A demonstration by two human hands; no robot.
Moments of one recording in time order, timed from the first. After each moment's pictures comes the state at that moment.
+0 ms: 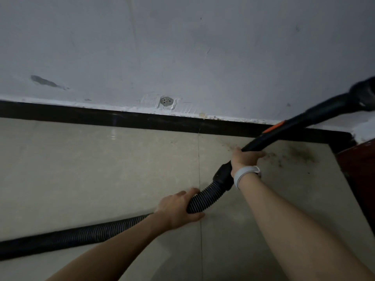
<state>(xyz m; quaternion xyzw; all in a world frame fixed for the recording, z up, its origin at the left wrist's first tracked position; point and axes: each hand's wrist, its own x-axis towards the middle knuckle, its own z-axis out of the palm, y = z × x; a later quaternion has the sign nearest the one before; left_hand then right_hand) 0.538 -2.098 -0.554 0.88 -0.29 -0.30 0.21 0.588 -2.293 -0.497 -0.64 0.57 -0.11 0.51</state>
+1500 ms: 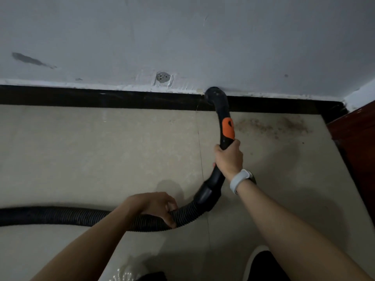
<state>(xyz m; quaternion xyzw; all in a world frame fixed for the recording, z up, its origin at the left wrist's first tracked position) 0.537 -2.028 -0.570 0.73 -0.28 -0.60 0.15 0.527 -2.238 -0.511 -0.79 0.43 -0.01 0.43</state>
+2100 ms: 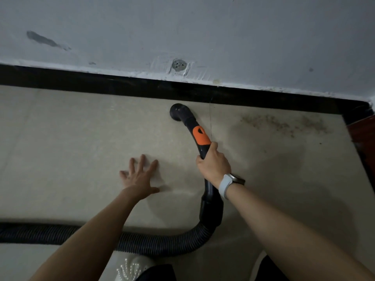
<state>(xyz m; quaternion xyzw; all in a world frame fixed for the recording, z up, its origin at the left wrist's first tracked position) 0.553 -1.977 -0.612 0.93 -0.12 -0.35 0.02 0.528 -2.180 -0.531 -0.91 0.28 0.16 0.26</state>
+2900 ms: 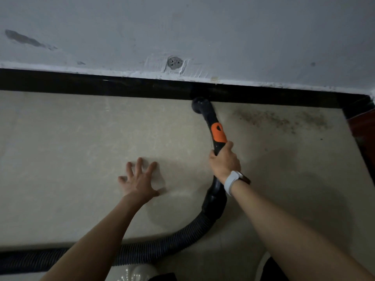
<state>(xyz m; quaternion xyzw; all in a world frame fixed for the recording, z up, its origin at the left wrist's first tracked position) 0.557 -1.985 -0.616 0.94 -0.09 -0.32 0.04 0.537 -2.206 -0.548 -0.88 0.39 0.12 0.24</state>
